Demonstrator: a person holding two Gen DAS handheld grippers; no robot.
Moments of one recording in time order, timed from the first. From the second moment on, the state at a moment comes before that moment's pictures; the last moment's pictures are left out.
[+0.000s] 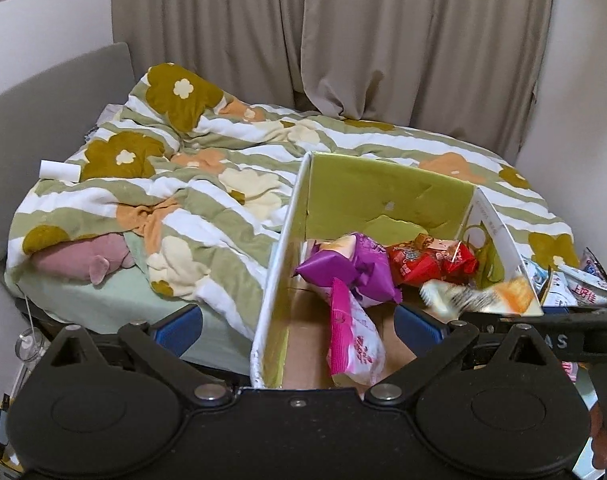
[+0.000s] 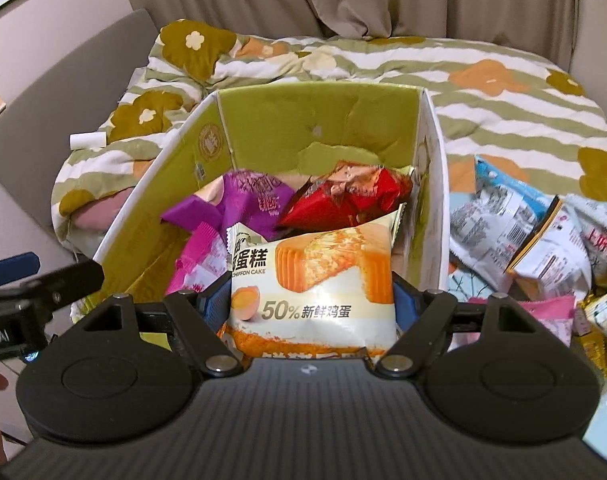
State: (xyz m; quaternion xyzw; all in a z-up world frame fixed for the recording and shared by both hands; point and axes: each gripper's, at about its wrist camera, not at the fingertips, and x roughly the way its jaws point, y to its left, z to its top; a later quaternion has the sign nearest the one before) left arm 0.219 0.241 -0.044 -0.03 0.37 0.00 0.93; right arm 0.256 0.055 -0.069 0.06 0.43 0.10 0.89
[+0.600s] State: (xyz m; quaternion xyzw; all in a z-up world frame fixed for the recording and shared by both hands) left arm 0.206 0.239 -0.032 -0.04 0.36 -0.02 0.93; right arm 0.219 0.040 -0.054 0.07 0.36 0.11 0.92
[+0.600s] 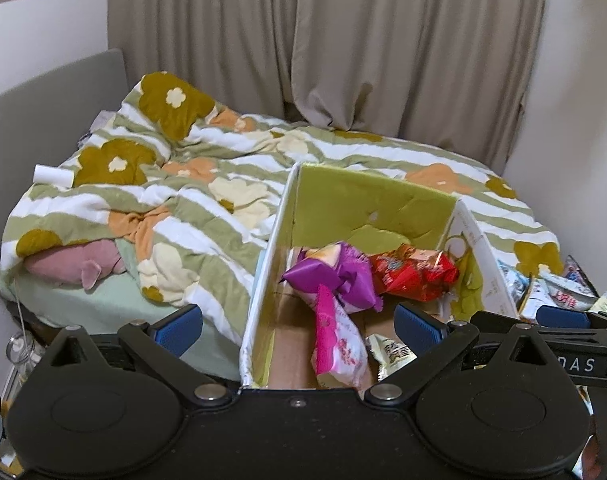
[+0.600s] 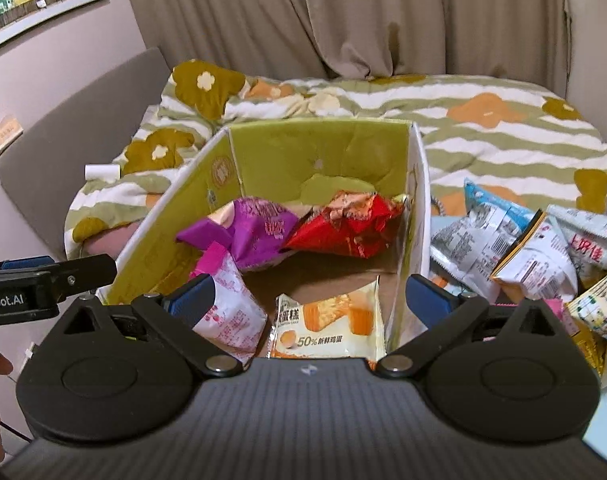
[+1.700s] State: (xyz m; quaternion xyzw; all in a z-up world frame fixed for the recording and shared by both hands) left arm 0.203 -0.021 -0.031 -0.06 0.38 -0.15 0.91; right arm 0.137 -0.245 -0.023 0.08 0.32 -0.03 0.95
